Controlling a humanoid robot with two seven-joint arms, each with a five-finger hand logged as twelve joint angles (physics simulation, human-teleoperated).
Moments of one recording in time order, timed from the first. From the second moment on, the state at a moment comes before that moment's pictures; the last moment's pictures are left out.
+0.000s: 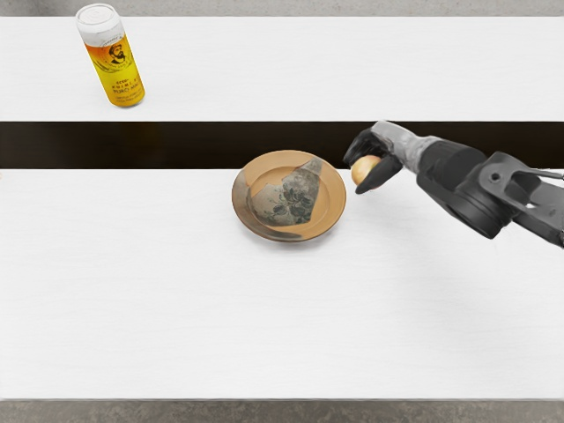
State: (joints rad) left arm -0.02 0.00 -0.03 -0.27 0.03 -0.03 0.06; right arm 1.08 -0.54 0.29 1.48 -0.82 -0.26 -0.61
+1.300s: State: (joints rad) left arm -0.02 0.00 -0.03 -0.27 0.03 -0.03 0.06; right arm 0.48 -0.64 1.18 1.44 -0.17 0.61 -0.61
